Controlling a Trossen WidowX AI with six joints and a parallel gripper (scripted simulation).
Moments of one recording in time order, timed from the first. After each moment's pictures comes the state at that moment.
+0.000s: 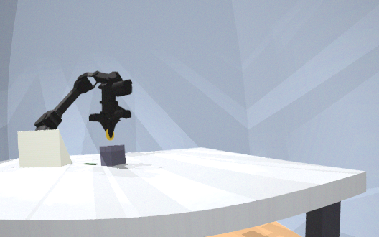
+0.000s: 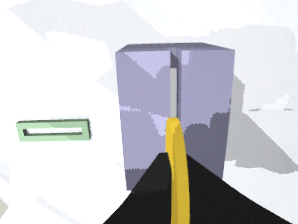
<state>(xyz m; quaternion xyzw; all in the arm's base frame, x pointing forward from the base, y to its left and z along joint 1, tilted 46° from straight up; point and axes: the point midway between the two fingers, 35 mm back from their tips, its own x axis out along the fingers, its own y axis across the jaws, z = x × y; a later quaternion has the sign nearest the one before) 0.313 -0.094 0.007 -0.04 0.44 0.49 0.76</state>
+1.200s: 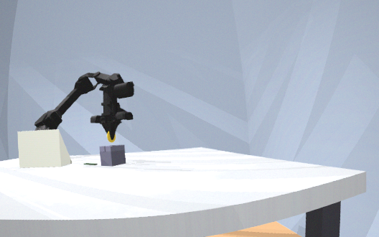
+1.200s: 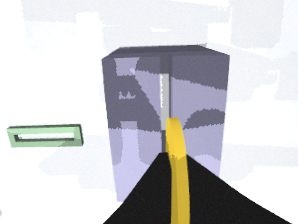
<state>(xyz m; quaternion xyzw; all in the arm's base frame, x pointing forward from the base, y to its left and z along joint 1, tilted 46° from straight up) 0.320 -0.090 0.001 -0.04 0.44 0.49 0.75</state>
